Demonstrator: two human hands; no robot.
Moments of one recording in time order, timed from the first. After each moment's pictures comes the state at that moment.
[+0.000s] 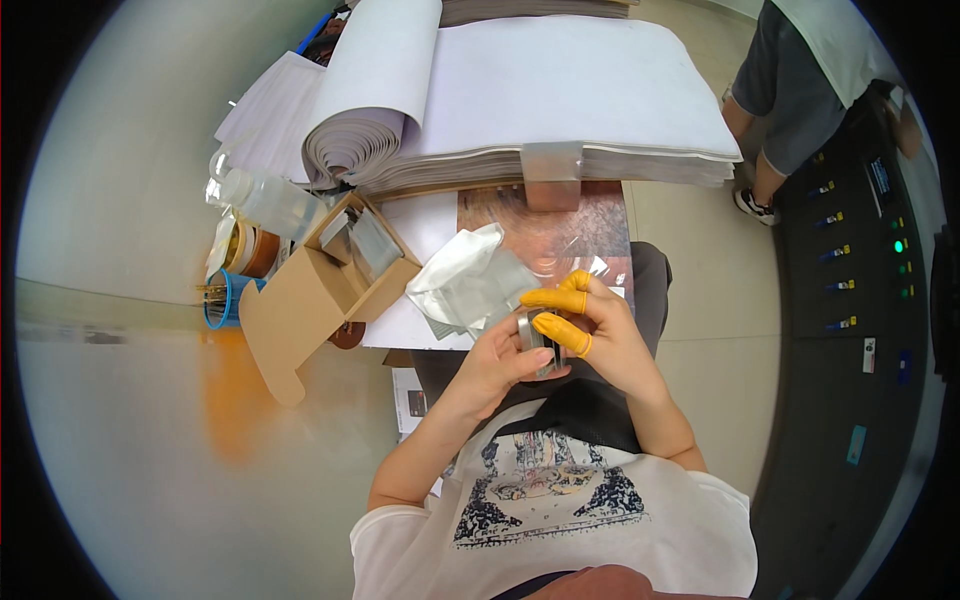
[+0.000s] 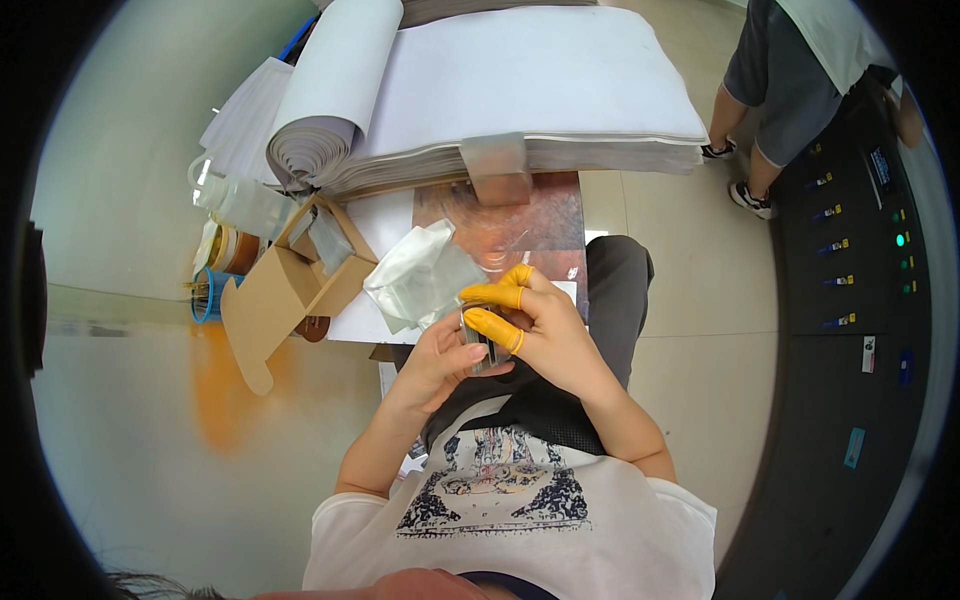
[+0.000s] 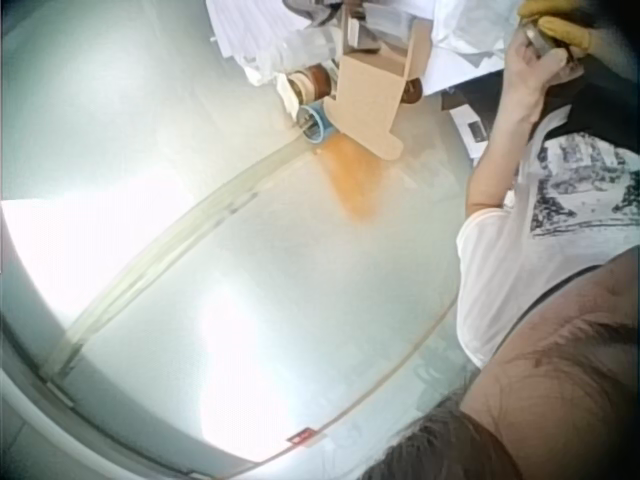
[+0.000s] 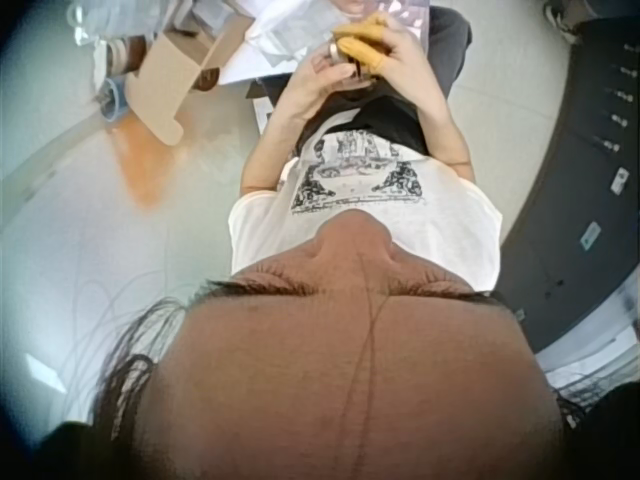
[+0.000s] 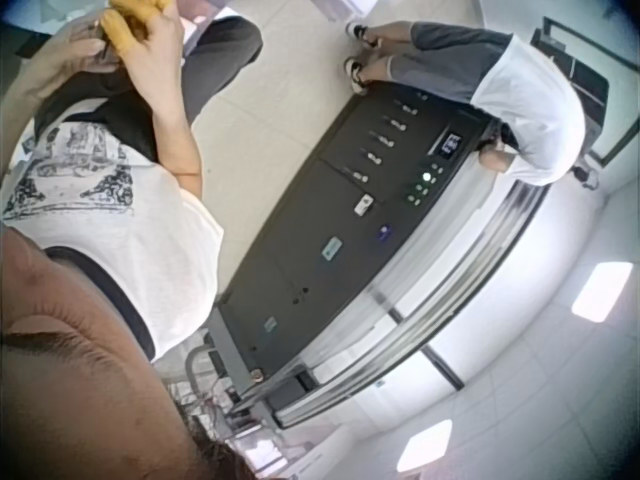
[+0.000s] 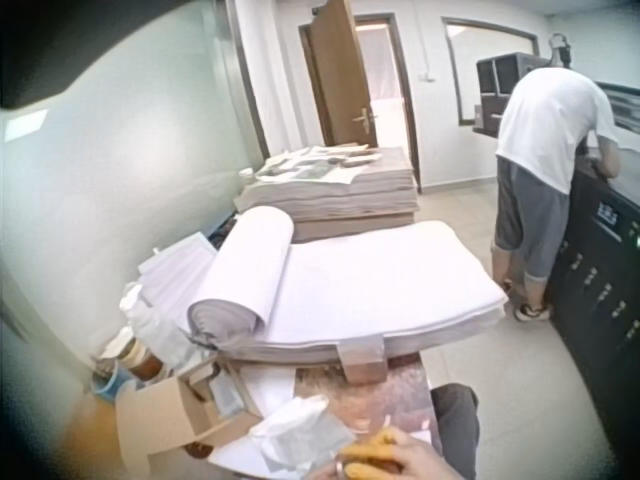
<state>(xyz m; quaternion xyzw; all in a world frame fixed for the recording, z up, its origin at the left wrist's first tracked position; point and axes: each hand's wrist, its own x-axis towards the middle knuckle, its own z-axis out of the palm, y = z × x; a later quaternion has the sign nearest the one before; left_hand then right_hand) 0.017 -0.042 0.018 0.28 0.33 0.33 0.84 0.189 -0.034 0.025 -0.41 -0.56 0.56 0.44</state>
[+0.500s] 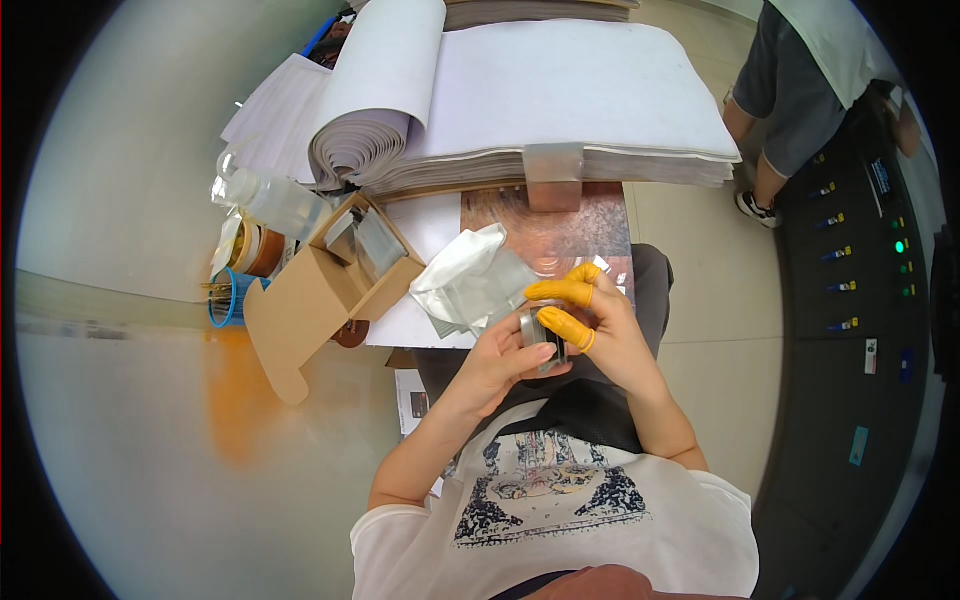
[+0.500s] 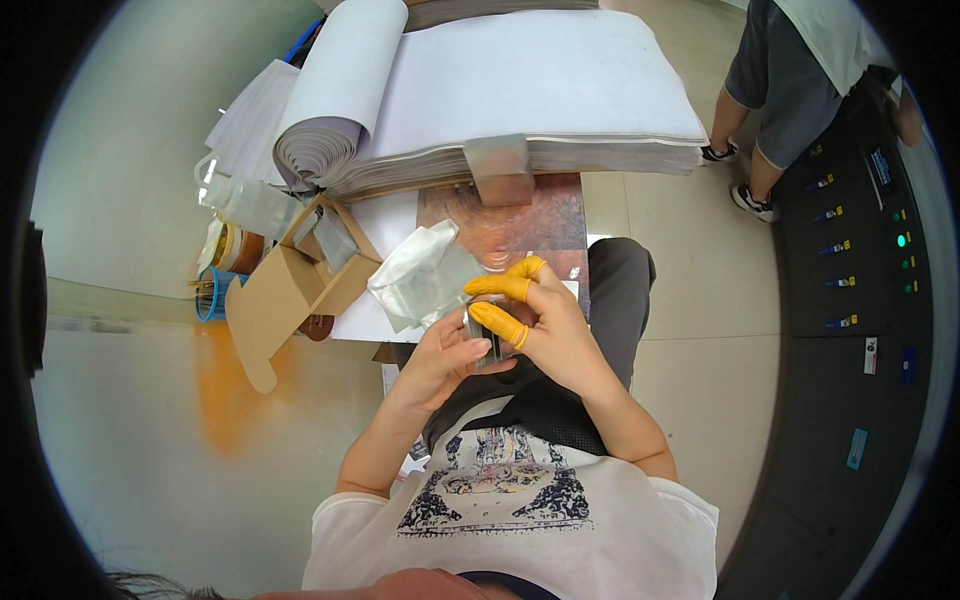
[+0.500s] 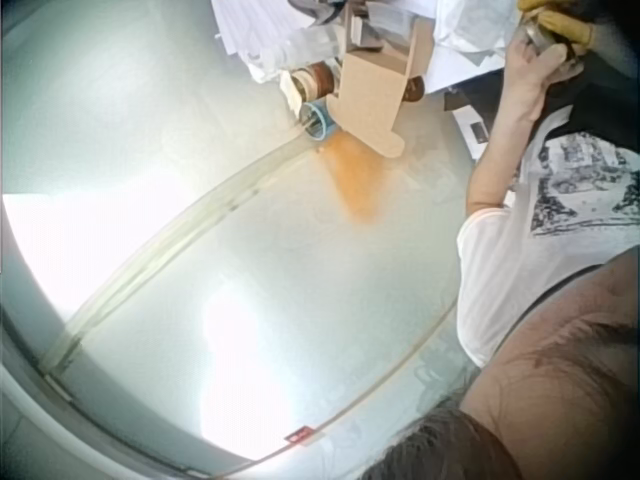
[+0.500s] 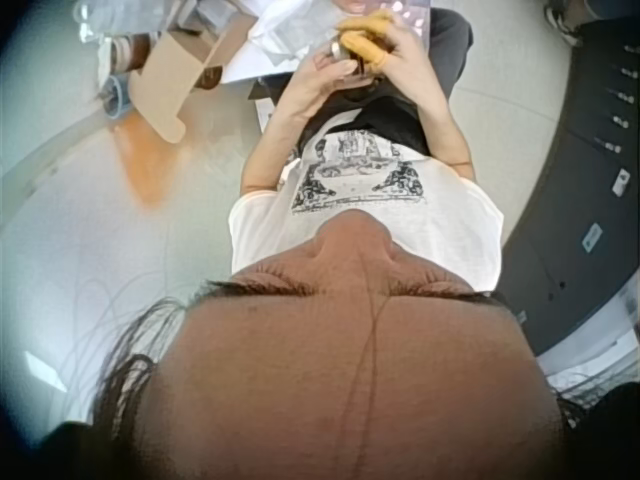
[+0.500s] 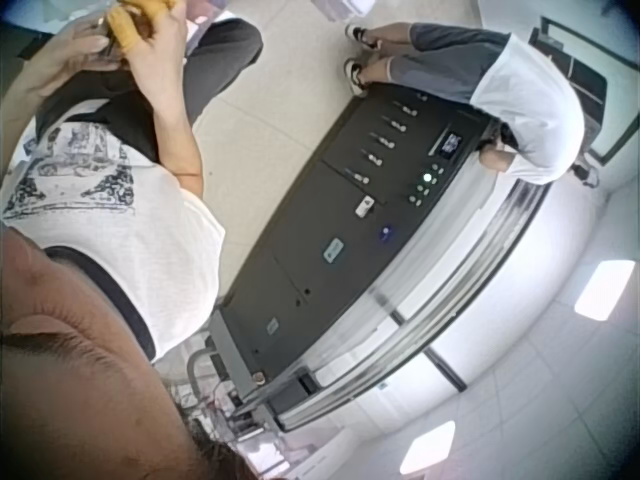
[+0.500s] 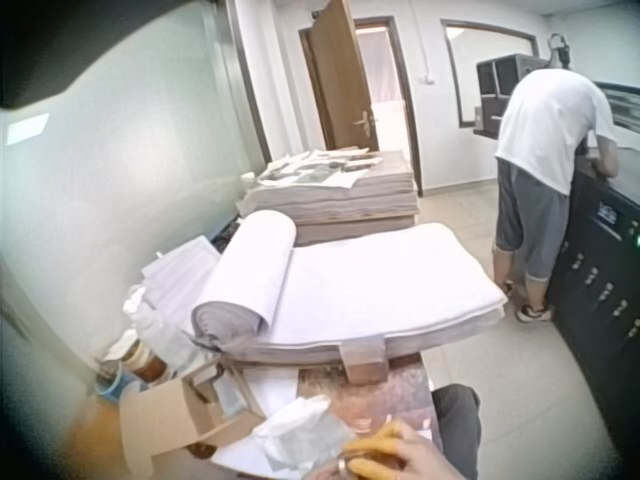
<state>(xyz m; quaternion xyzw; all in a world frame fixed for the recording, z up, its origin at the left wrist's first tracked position) 0.018 -0.040 0.019 0.28 0.32 0.33 0.84 0.188 -0.032 0.020 -0.43 -0.61 0.47 0.48</state>
